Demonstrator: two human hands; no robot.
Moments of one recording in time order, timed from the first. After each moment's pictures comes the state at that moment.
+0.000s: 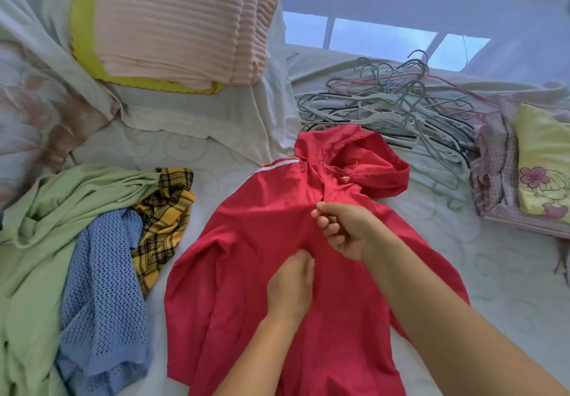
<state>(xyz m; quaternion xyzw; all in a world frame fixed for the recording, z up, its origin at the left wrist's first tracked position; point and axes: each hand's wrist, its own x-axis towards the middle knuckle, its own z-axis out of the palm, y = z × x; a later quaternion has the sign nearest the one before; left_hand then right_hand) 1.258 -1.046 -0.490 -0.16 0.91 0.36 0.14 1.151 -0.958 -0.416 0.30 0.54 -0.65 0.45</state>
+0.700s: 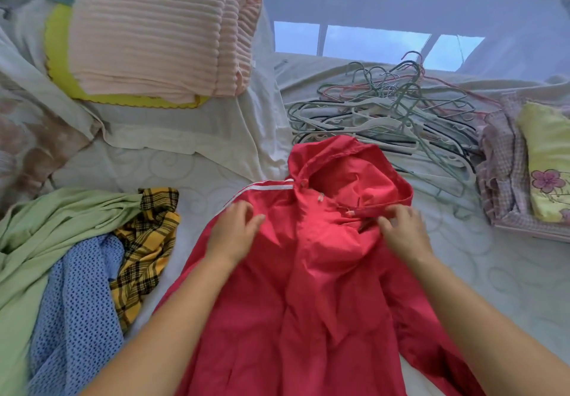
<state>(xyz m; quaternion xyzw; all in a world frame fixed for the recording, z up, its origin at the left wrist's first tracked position) 1.156 -1.142 -0.505 -0.12 0.93 0.35 0.08 1.115 -0.860 -0.500 0.17 0.93 -0.28 0.18</state>
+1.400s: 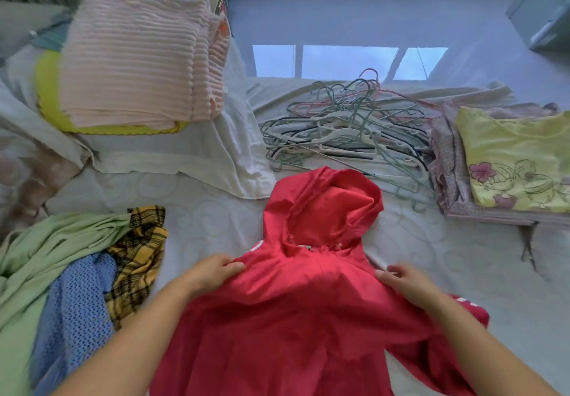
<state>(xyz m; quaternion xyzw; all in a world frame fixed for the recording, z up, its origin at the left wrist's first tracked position) 1.195 -1.135 -0.472 -0.09 0.87 0.29 0.38 1.203 -0.766 -0.498 0.17 0.87 -0.30 0.36</state>
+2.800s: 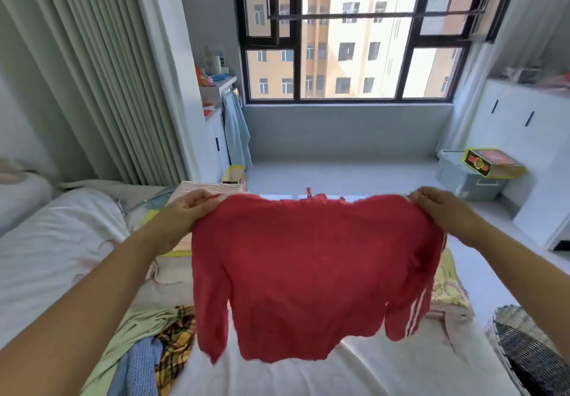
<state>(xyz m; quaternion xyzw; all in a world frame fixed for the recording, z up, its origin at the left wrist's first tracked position) 1.274 -1.148 -0.037 0.01 0.75 0.66 0.03 1.247 -0.711 -0.032 -0.05 0.91 -0.41 -0.07</state>
